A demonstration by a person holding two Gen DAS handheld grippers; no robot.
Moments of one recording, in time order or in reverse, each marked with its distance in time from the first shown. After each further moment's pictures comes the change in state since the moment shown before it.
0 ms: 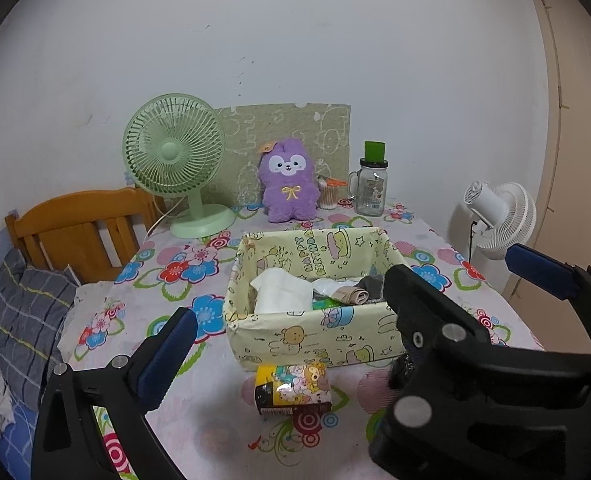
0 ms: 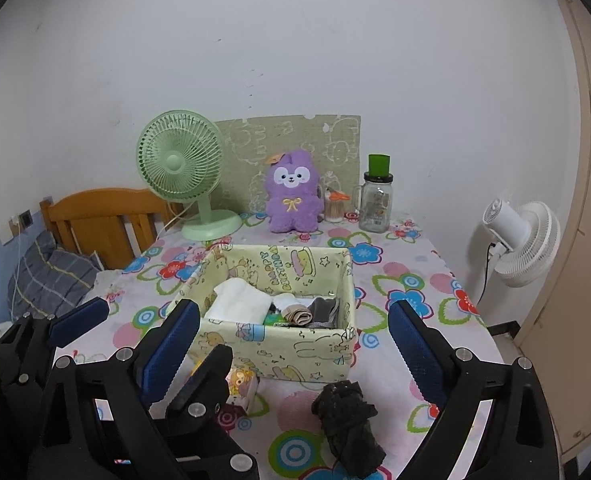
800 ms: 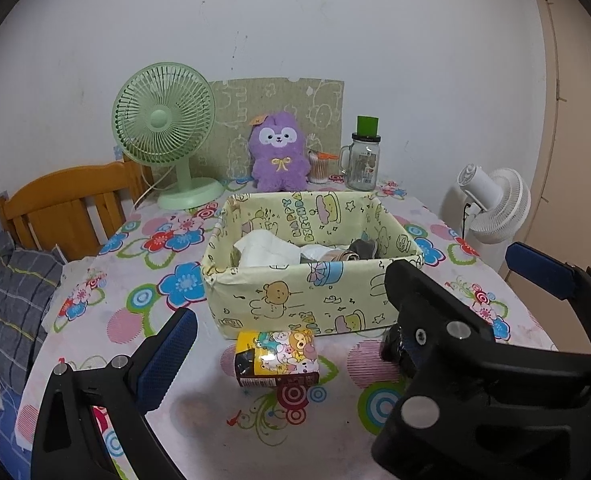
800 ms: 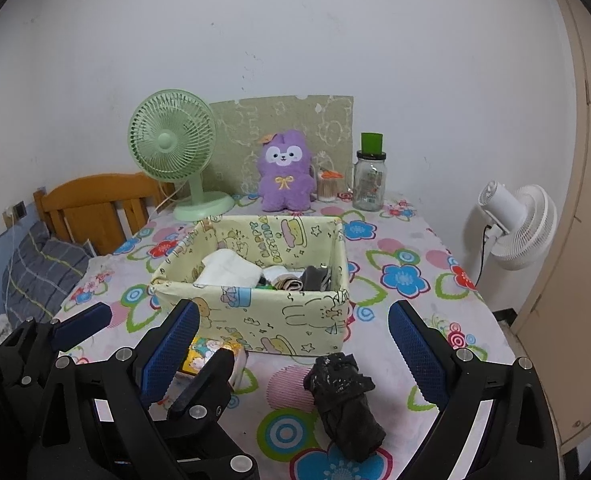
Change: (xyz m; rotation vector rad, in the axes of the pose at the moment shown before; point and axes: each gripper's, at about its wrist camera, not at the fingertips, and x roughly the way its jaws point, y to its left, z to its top) left arm 0.015 -0.006 -0.027 -0.015 0.061 -0.038; right arm 0.010 -0.005 -0.029 0.009 0.039 -0.024
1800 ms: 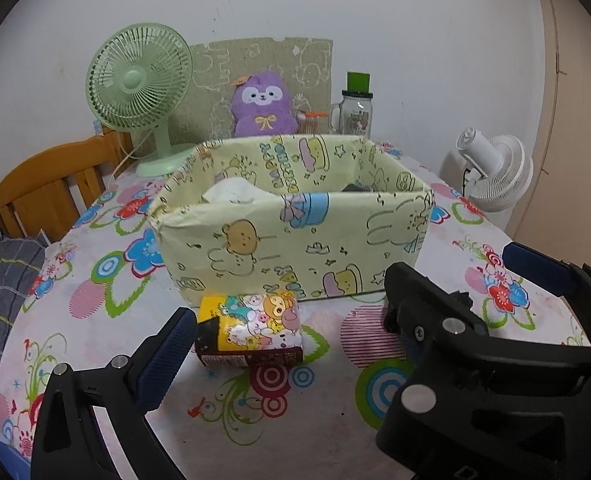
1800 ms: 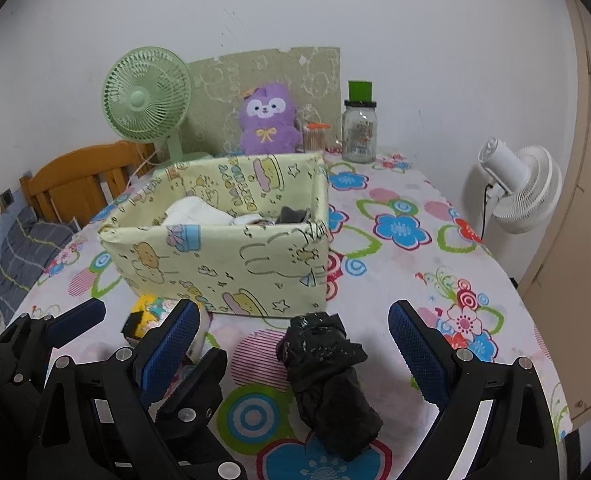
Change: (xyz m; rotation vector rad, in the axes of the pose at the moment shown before) left arm 0.048 -0.013 -0.029 0.026 0.101 -0.023; right arm 0.049 -0.023 -0.035 0.038 0.121 -0.019
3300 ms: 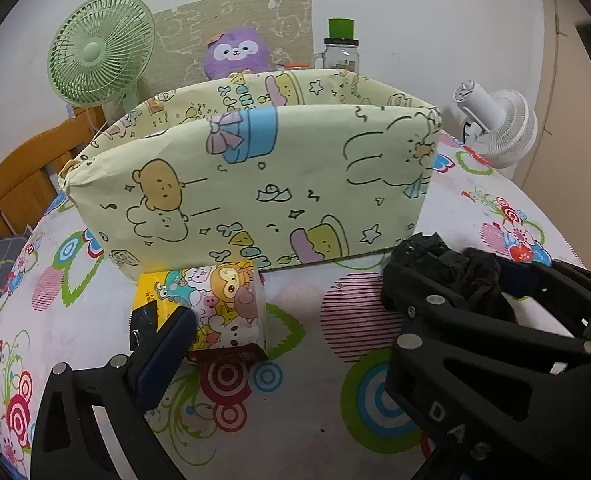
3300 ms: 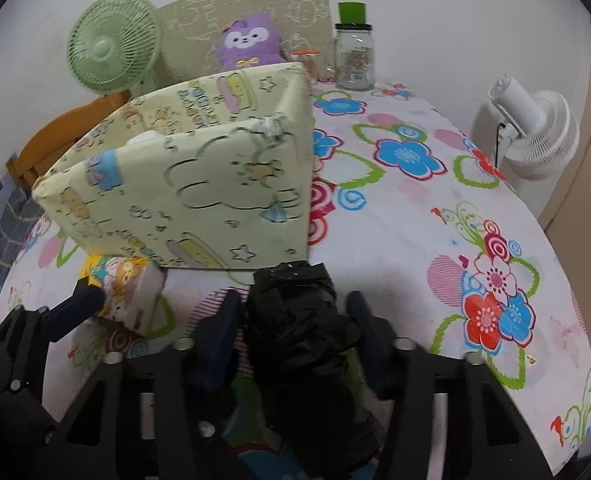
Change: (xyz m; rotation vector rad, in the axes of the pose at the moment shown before) left arm 0.049 -0.025 -0.008 0.059 0.127 -0.007; right arm 0.057 -0.019 -0.016 0.034 0.208 0.016
